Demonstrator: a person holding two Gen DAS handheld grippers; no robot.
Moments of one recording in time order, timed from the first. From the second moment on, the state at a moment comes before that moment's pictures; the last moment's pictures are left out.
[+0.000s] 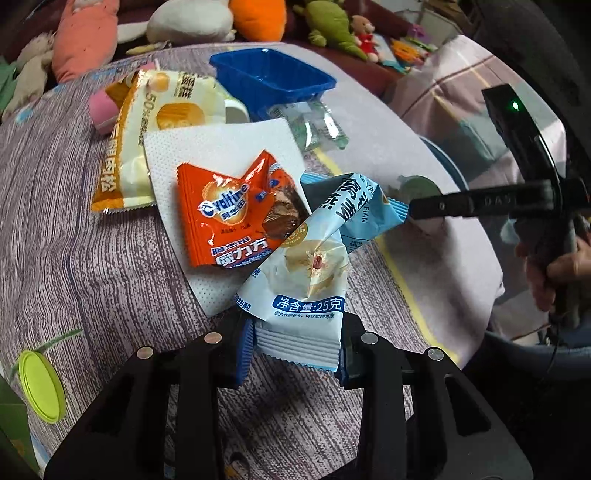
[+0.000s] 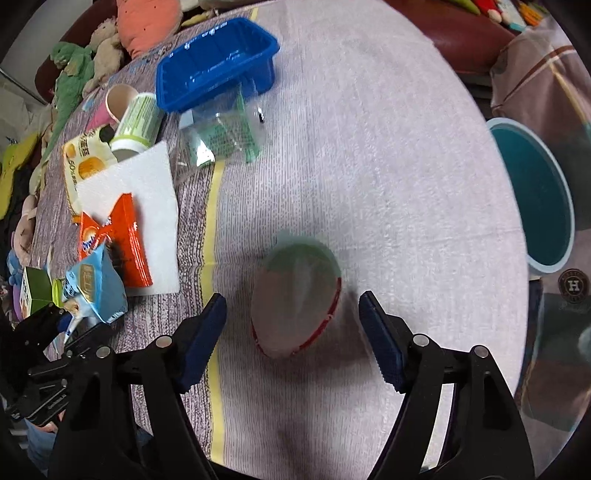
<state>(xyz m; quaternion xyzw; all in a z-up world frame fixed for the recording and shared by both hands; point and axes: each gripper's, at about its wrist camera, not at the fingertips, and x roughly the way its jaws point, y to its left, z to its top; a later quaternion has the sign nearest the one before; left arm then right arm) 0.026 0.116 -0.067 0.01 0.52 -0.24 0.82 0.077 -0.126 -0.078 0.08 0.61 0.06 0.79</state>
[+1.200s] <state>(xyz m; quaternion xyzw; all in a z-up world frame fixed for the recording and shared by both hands) 0.099 -0.081 -0.023 0.02 0.52 -0.30 0.80 0.071 -0.335 -0.017 0.19 0.49 0.00 0.85</state>
